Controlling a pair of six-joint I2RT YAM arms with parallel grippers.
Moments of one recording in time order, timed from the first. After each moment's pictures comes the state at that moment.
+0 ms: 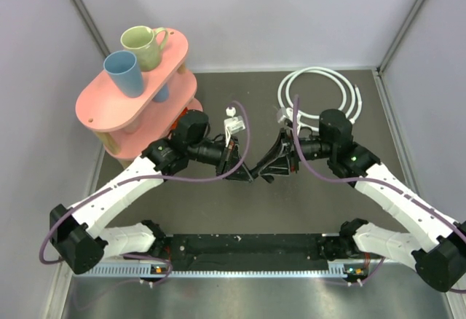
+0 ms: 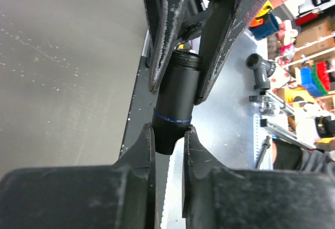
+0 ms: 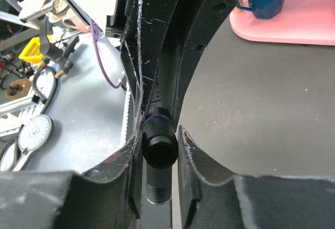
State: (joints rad) left arm -0.72 1.16 1.04 -0.38 0.89 -0.31; right arm 0.61 1.02 0.89 -0.12 -1.00 0.15
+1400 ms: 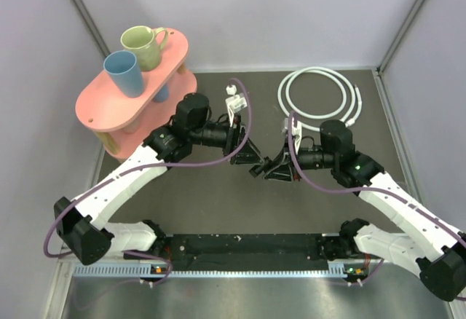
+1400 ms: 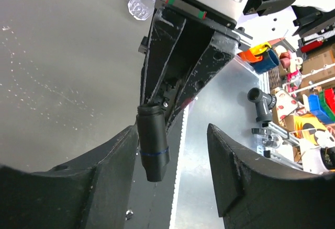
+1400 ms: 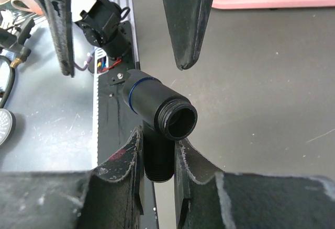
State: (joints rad) left arm -0.70 1.23 1.18 -0.29 0.85 -0.41; right arm 0.61 0.93 0.81 -0.24 -0.85 0.03
